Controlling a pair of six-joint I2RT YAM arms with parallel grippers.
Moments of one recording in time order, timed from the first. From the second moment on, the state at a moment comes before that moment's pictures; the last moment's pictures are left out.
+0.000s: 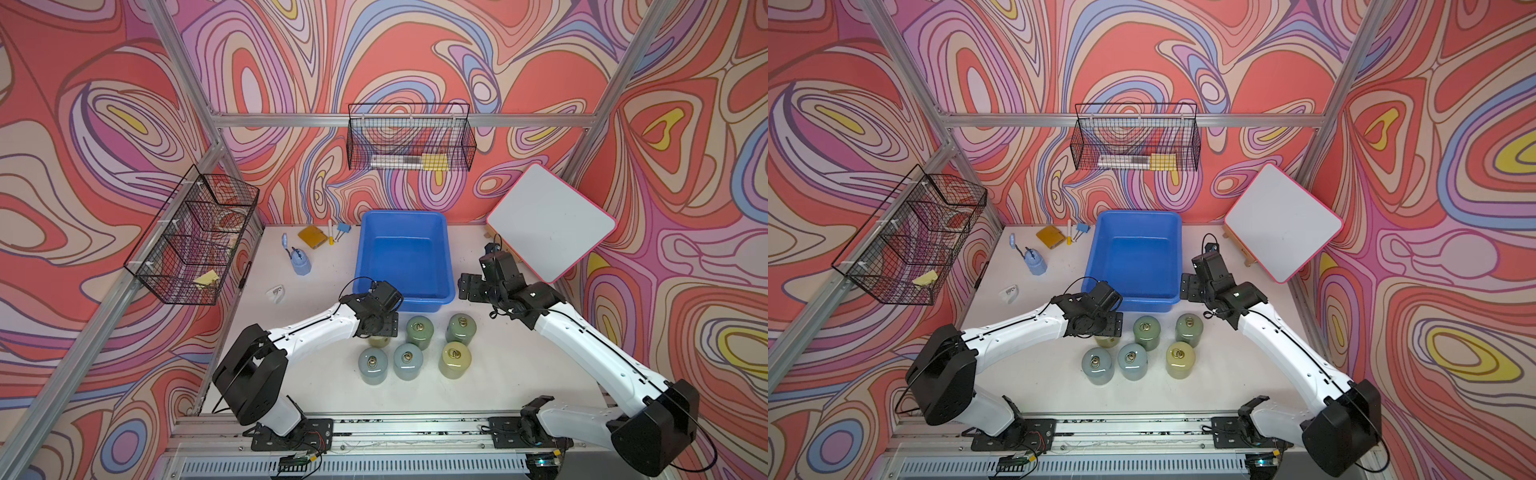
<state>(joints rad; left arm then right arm) -0.75 1.56 1.03 -0.66 -0.17 -0.65 0.46 1.23 1.09 -0.69 0.26 0.41</state>
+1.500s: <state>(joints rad) -0.77 1.54 1.11 -0.70 -0.22 -0.69 0.46 1.20 1.08 -0.69 0.27 0.42</state>
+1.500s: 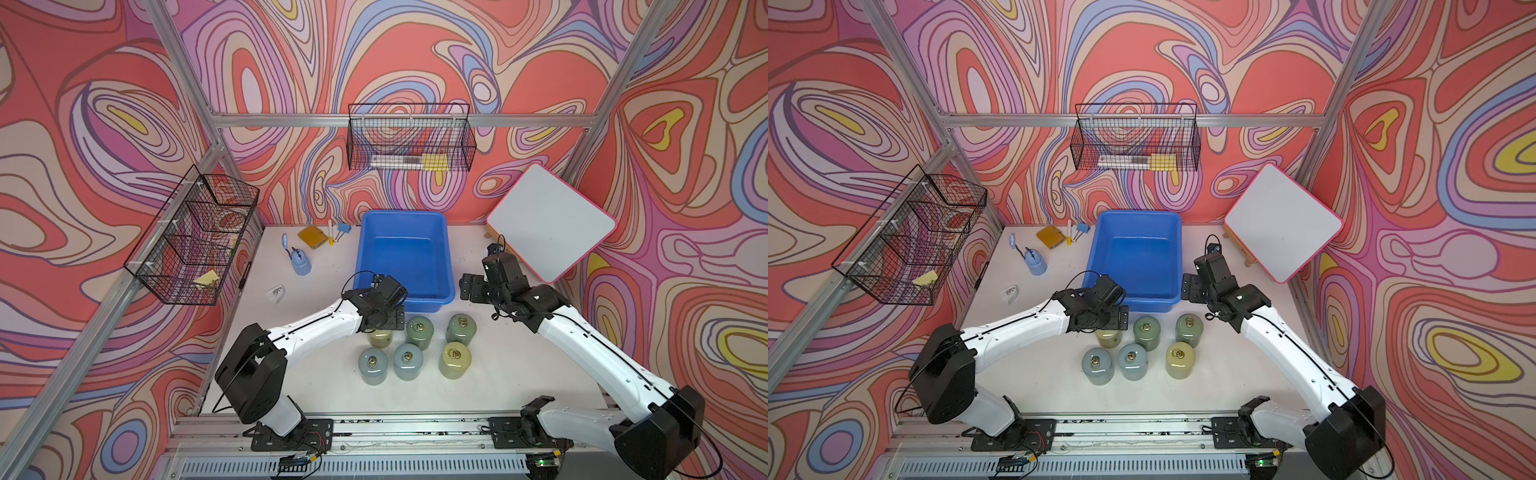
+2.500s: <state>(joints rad) -0.73 0.98 0.72 -0.23 -0.68 -0.18 0.46 1.20 1.07 -0.56 0.36 0.40</state>
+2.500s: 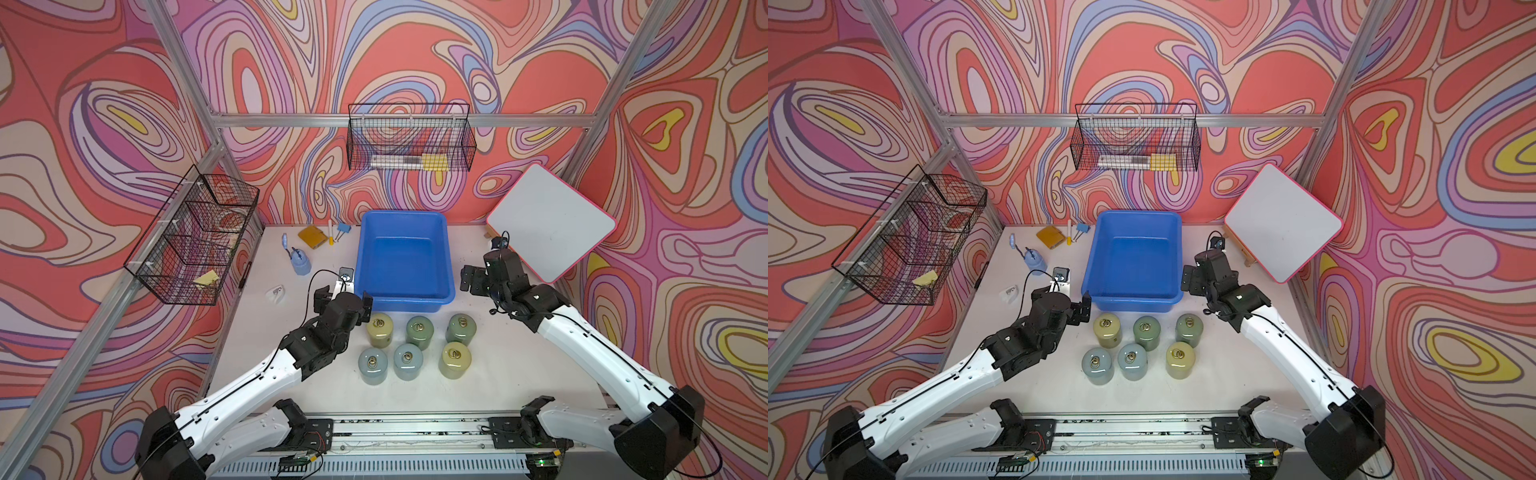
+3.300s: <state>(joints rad) -0.37 1.17 0.55 0.37 -0.67 0.11 0.16 1.19 0.85 -0.19 0.53 0.31</state>
